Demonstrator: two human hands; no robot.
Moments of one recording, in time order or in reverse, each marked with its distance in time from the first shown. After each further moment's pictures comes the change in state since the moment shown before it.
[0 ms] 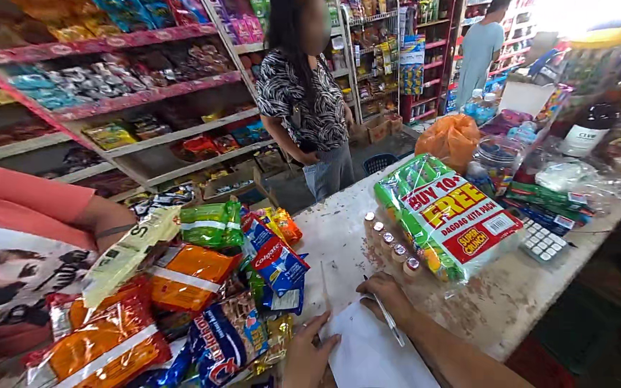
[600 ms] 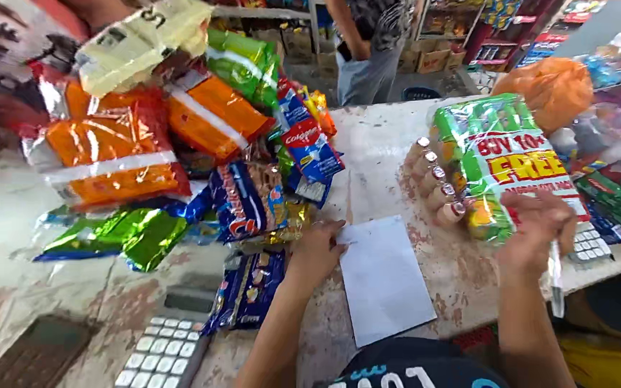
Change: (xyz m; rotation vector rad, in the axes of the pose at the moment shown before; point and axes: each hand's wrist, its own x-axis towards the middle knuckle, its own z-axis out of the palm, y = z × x) left_hand 0.014 0.032 -0.033 0.096 -0.226 -0.140; right_hand -0.016 0.022 -0.172 0.339 0.473 0.041
